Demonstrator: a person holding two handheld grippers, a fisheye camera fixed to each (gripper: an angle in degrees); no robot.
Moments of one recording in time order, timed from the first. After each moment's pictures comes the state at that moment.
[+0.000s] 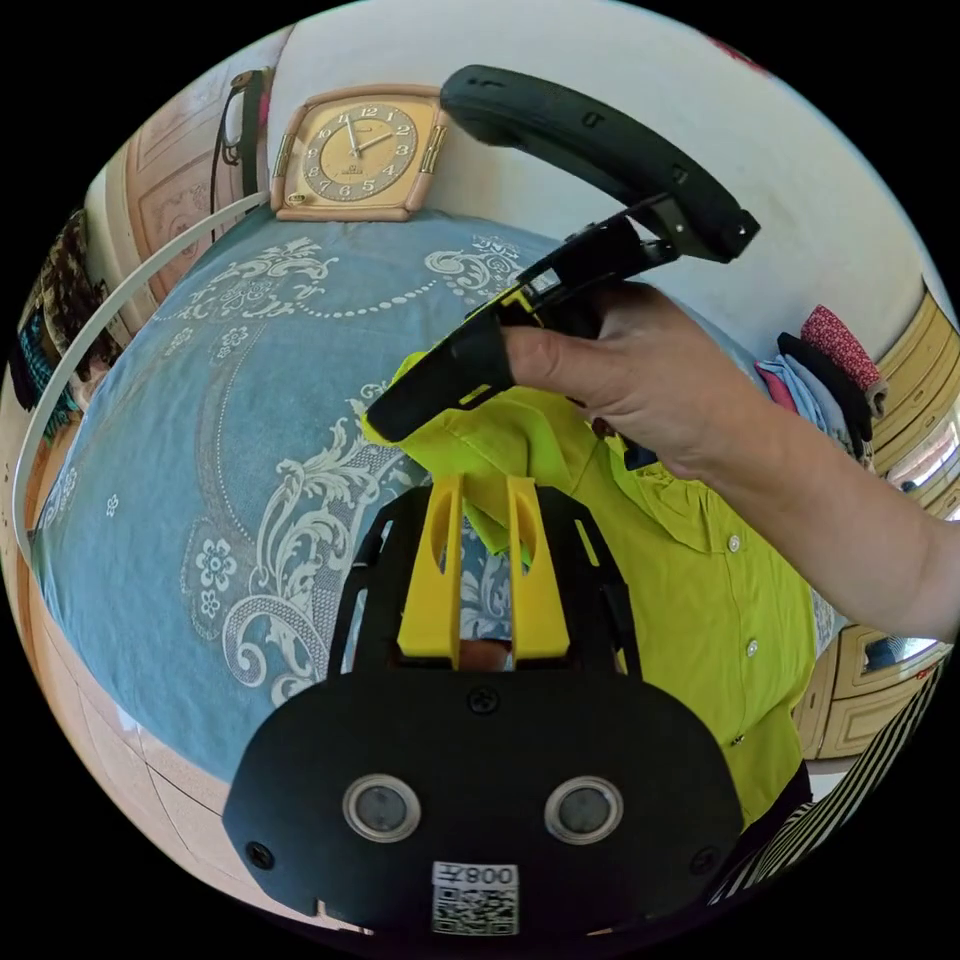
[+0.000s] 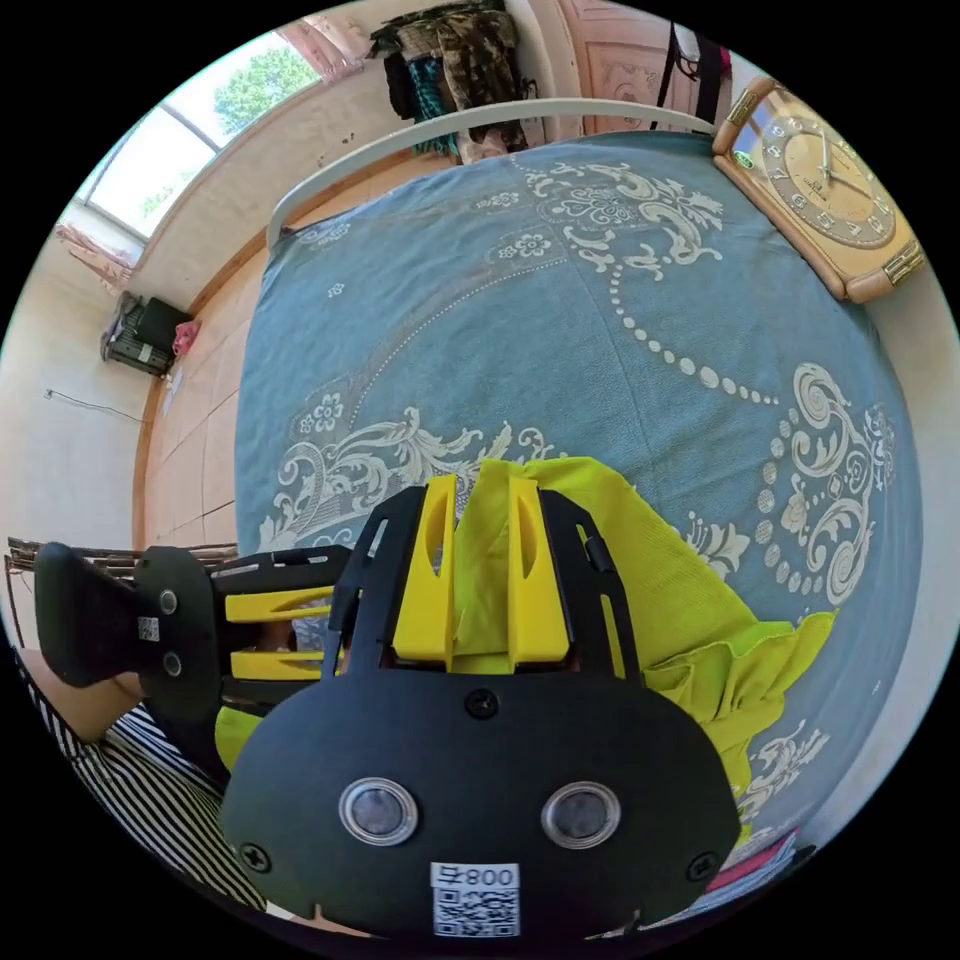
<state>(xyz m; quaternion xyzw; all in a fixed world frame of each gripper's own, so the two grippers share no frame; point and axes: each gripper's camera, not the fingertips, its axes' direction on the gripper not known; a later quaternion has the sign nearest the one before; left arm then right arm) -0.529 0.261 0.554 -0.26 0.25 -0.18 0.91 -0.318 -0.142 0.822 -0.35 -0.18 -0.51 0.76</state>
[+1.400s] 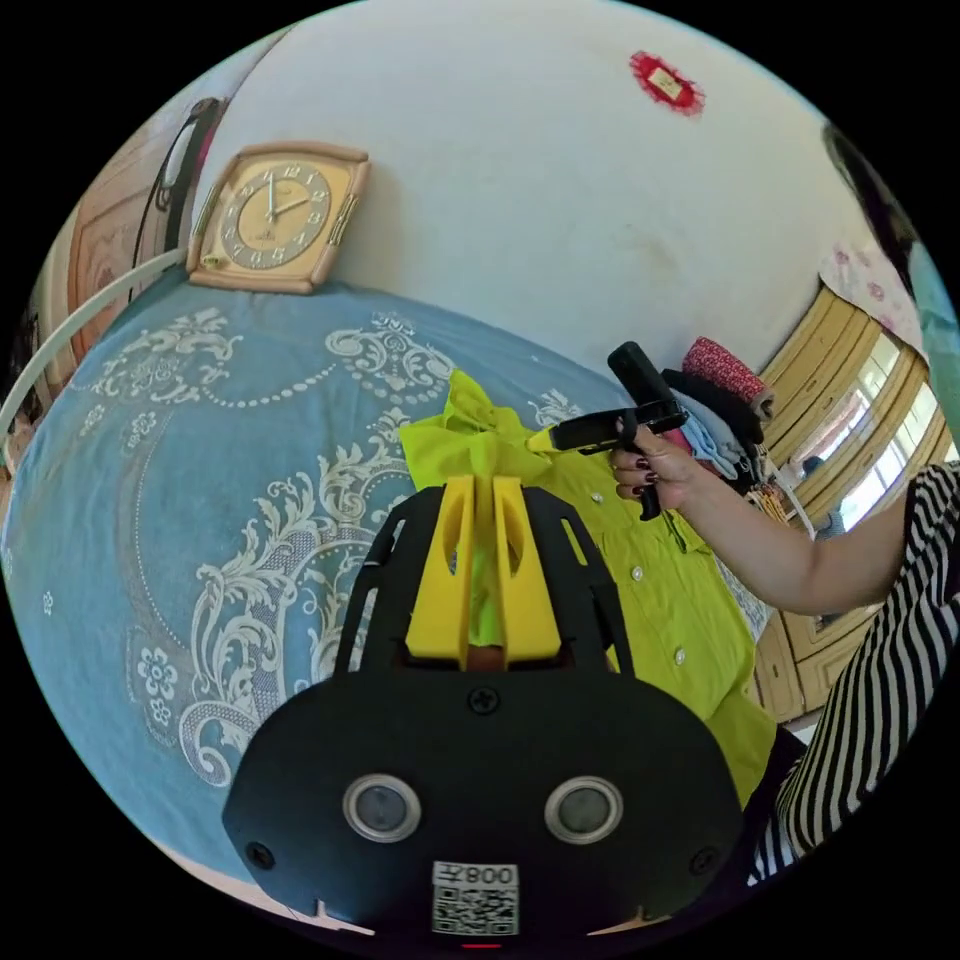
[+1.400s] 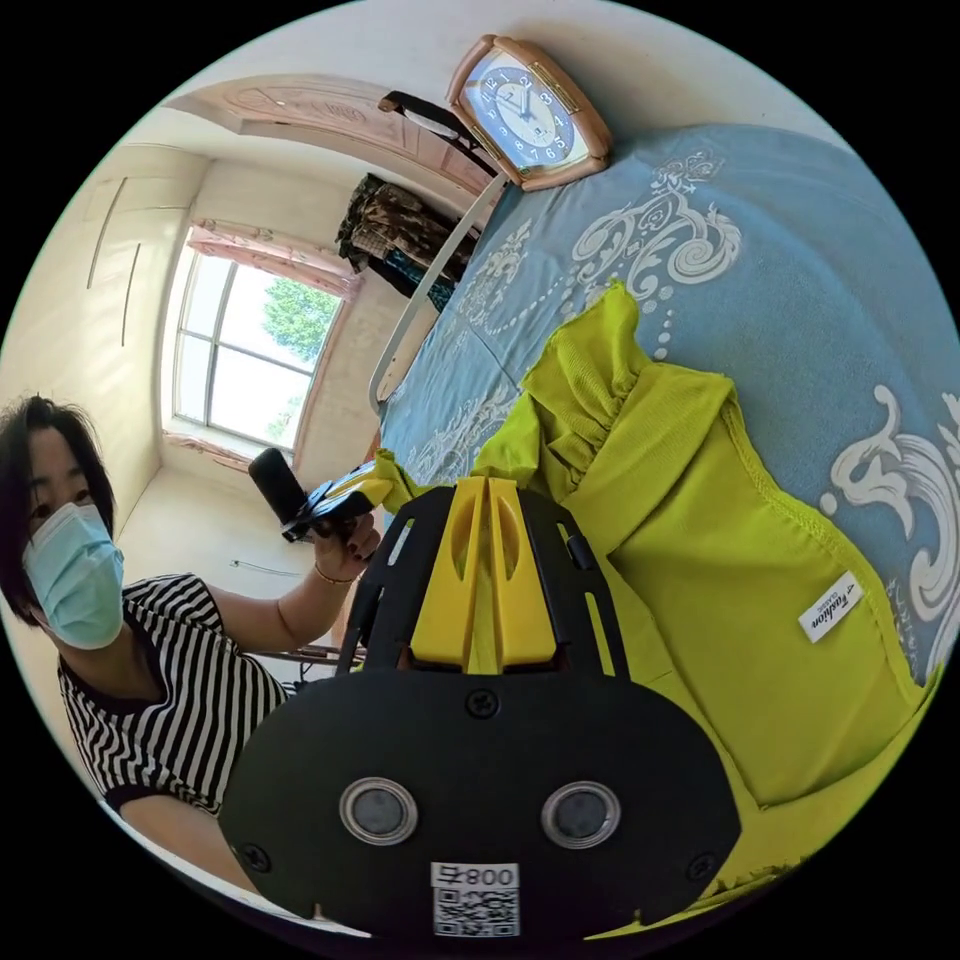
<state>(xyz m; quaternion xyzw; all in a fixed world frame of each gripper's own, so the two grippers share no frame) -0.556 0.295 0.561 -0.11 0.38 -0.18 0.90 -0.042 -0.267 0.878 -0.36 -0.44 -0.19 0.80</state>
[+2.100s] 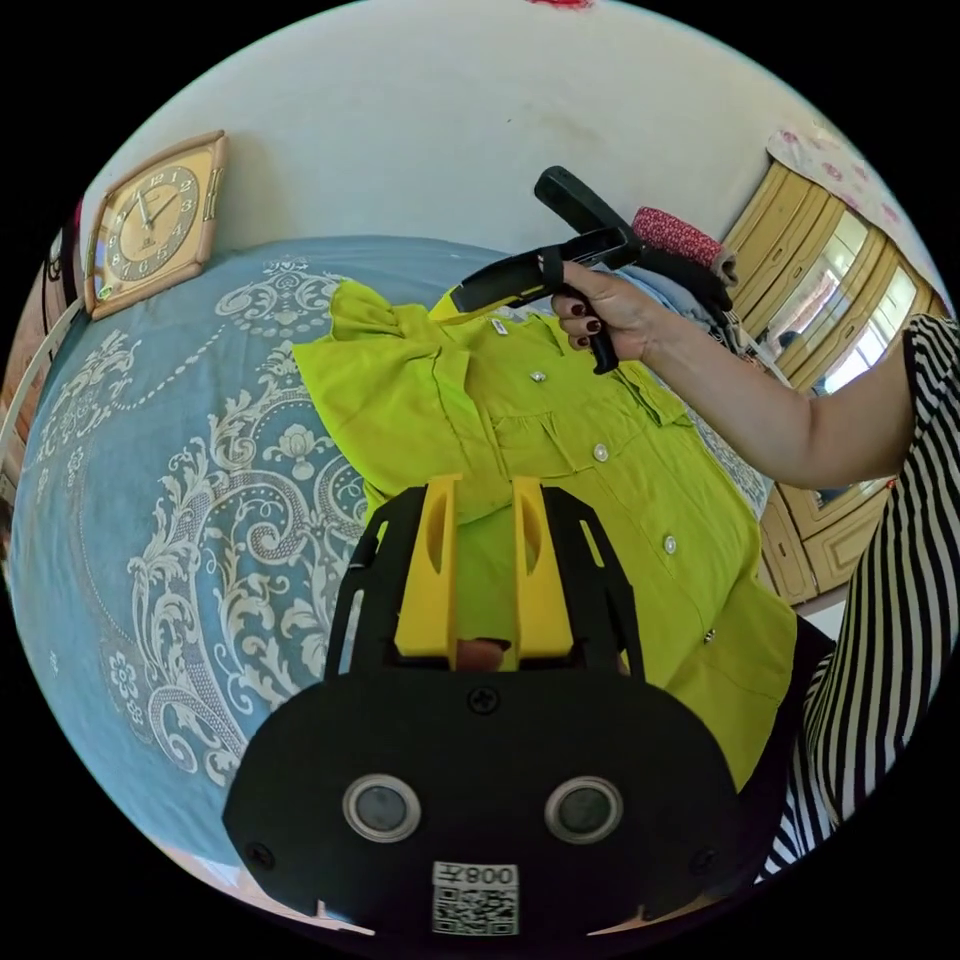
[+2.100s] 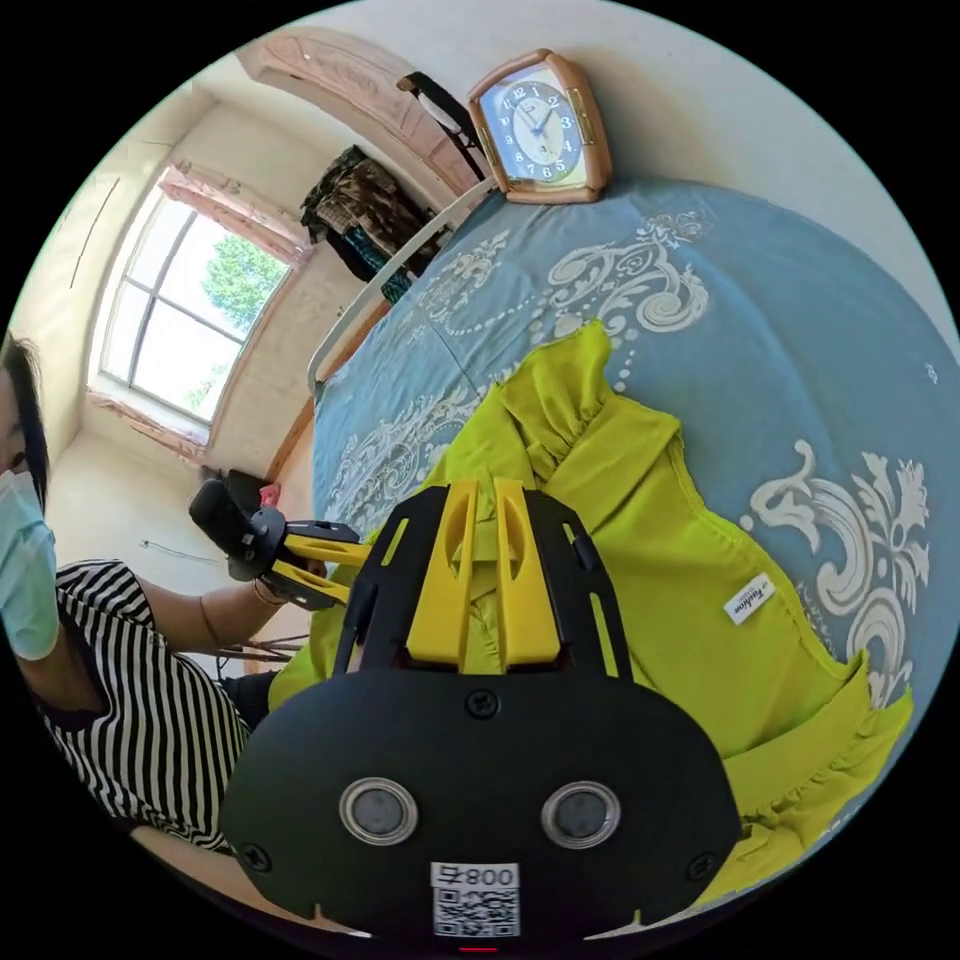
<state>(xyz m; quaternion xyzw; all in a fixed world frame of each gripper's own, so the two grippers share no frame) -0.481 0.322 0.590 -0.20 0.43 -0.04 0.88 -0.008 -0.230 0.854 -0.31 -0.33 -0.28 0.84</state>
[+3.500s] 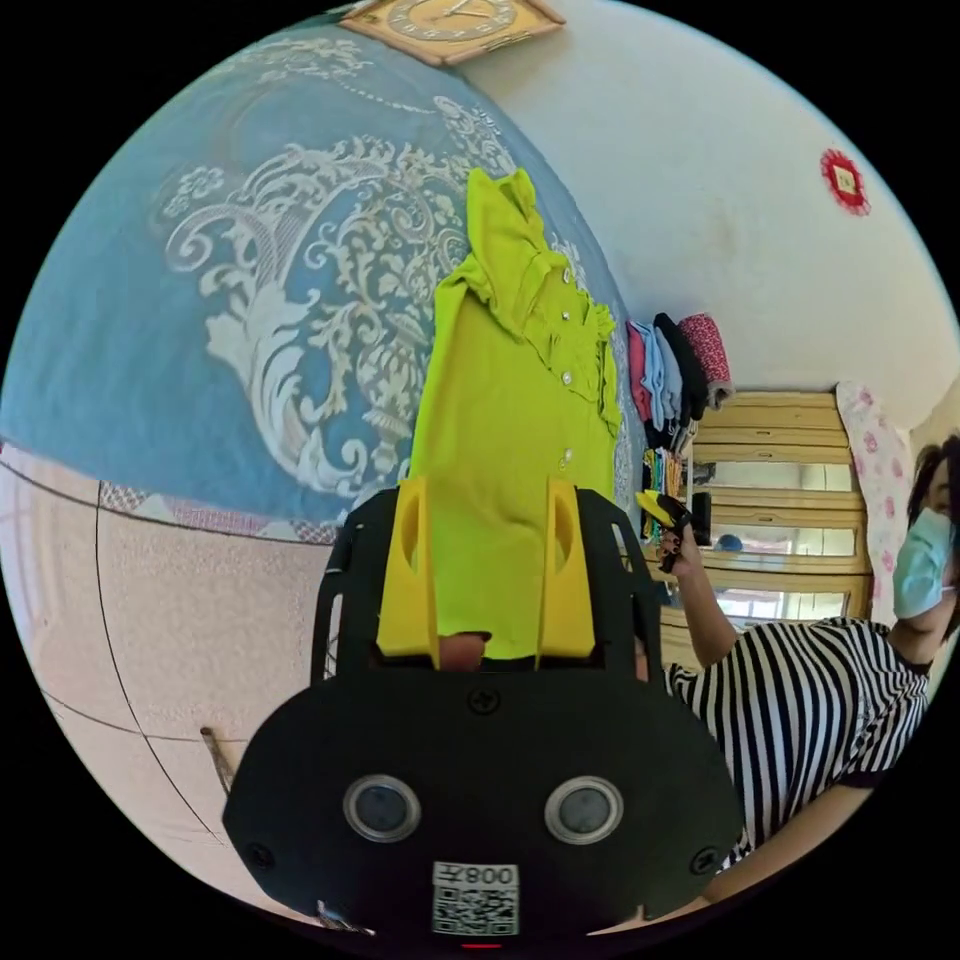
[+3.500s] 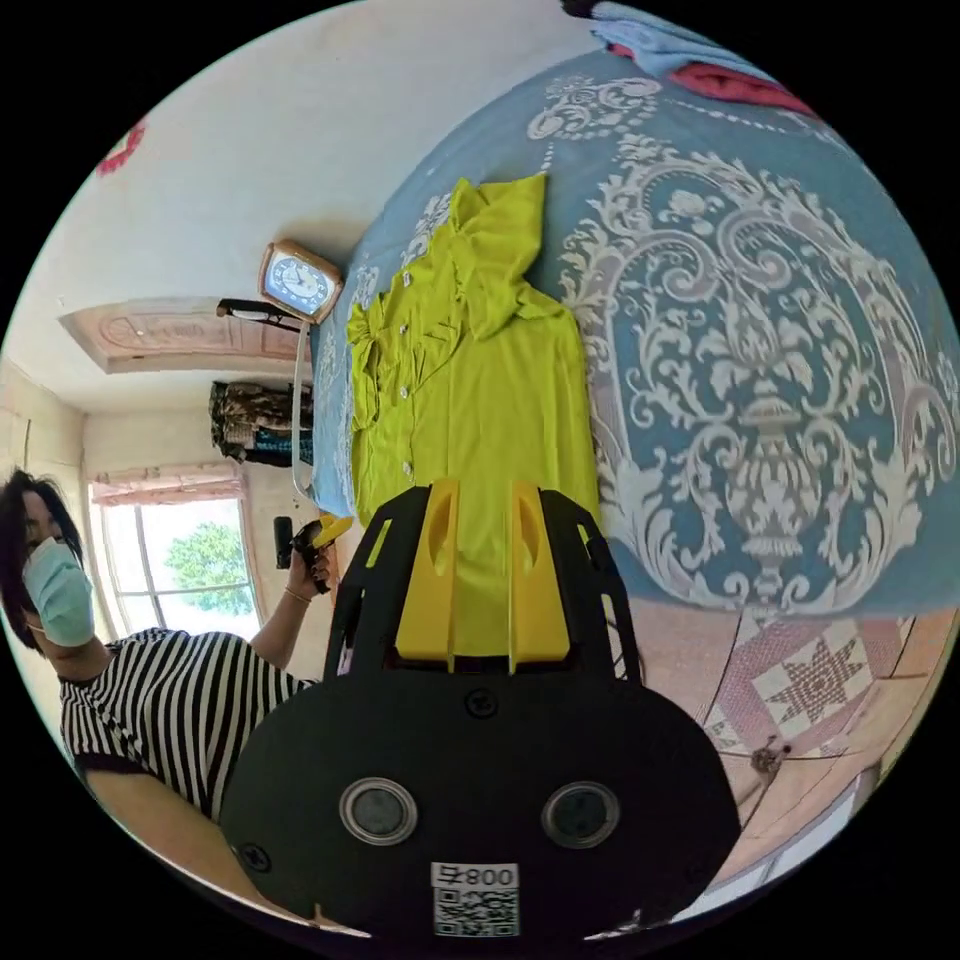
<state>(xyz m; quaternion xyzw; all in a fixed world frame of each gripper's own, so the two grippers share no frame) -0.589 0.510 0.667 -0.39 0.50 -0.32 0.70 0.538 0.061 0.603 -0.30 -0.24 0.15 0.91</state>
